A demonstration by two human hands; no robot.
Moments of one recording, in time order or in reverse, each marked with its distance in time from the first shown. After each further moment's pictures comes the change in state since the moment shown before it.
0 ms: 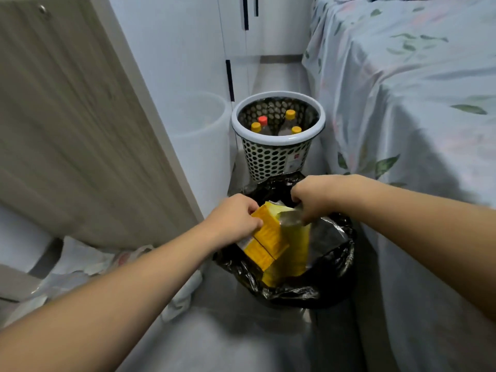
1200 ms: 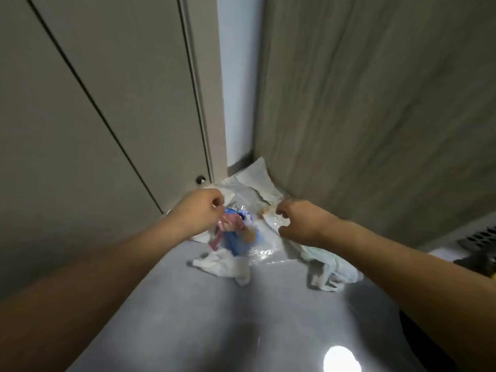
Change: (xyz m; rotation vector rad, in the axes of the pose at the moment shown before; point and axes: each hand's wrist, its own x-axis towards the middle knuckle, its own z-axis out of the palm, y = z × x) left_hand -0.298 -0.406 -0.059 -0.102 0.494 -0.604; right_hand 0.108 -0.447 -0.001 0.133 0.031 -0.505
